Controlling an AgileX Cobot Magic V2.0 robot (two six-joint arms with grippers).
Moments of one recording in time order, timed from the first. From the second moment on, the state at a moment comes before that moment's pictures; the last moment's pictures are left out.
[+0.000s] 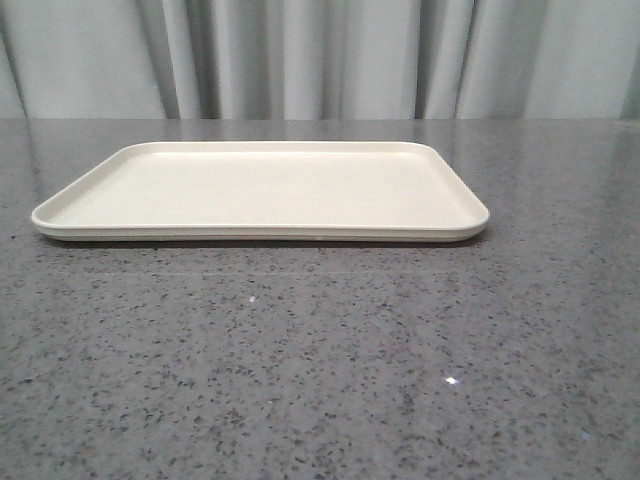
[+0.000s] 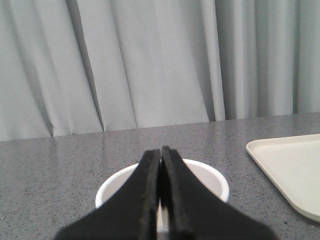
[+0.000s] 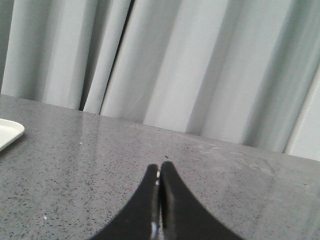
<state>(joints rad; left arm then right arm) 0.01 0.00 0.00 -0.06 -0.07 0.09 0.00 -0.01 0.03 0.46 -0.12 -0.65</state>
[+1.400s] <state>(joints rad) 0.01 0.00 0.00 -0.06 -0.07 0.09 0.00 -0.01 0.03 0.46 -0.12 -0.65</state>
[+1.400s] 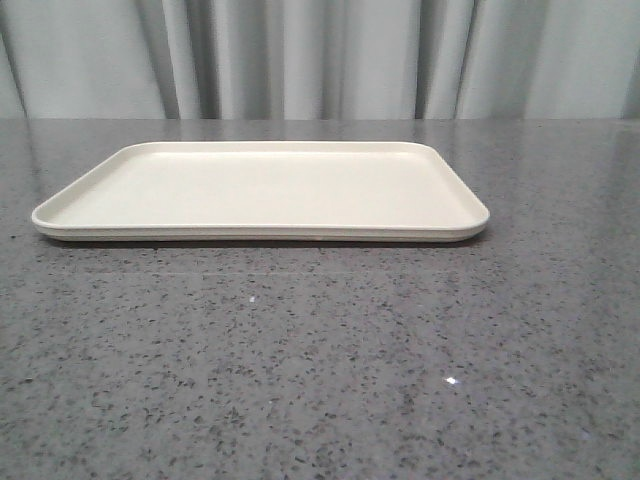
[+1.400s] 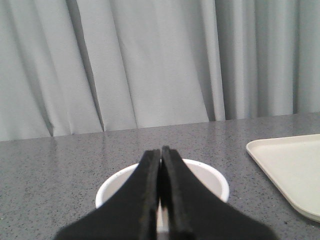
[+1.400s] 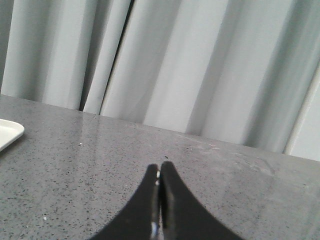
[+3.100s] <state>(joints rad) 0.01 0.00 0.00 -0.06 -0.08 0.09 0.00 -0.01 0.03 0.47 -0.16 -0.65</state>
